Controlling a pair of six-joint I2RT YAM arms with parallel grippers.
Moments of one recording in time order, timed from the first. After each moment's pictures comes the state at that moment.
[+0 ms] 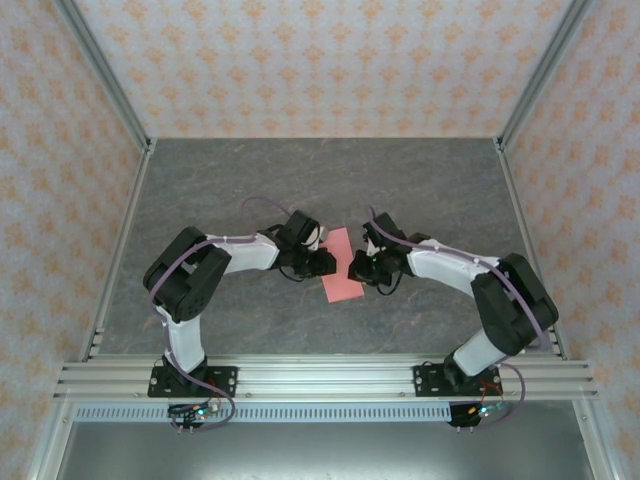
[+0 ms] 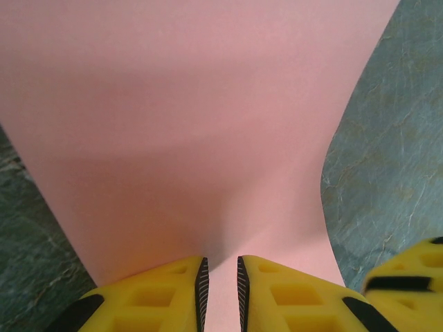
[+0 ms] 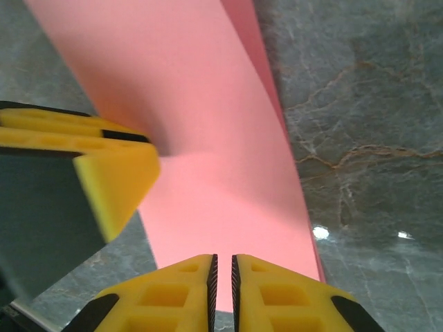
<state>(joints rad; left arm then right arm) -0.60 1.88 1.00 -0.15 0.45 -0.71 0.58 1.57 0.84 -0.43 -0.35 0.76</state>
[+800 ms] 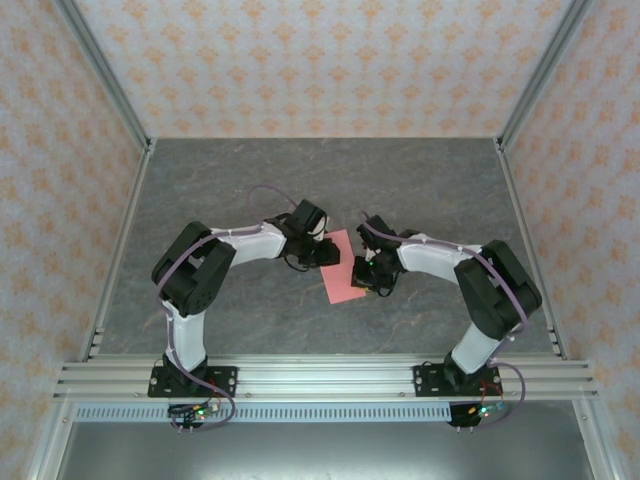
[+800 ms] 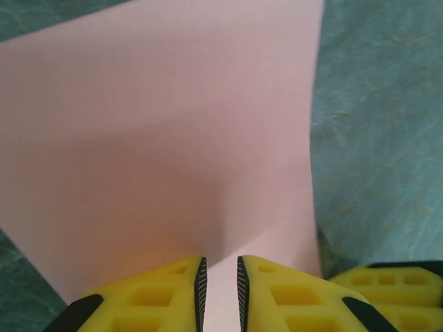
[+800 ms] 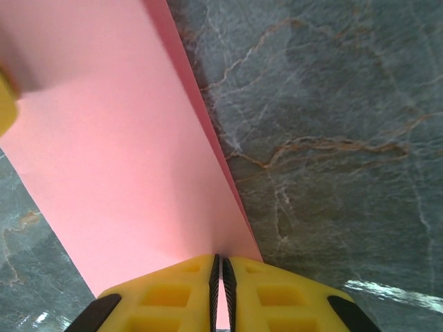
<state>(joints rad) -0.59 1.94 1.15 -0.27 0.40 -0.67 0.58 1.67 0.89 -0.54 -0.30 0.72</state>
